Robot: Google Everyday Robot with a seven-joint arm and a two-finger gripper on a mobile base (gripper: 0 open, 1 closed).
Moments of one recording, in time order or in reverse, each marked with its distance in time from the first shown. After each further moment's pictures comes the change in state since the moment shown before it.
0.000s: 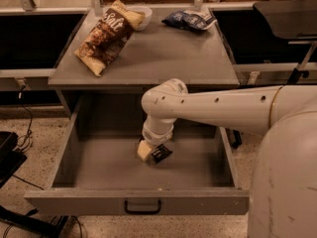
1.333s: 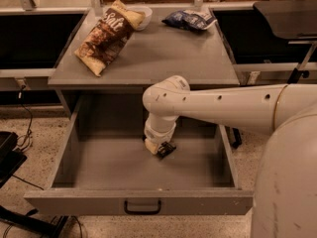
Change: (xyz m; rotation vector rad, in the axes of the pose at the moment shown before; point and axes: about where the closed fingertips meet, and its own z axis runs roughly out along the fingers) arm -0.003 0.001 -0.018 0.000 0.000 0.000
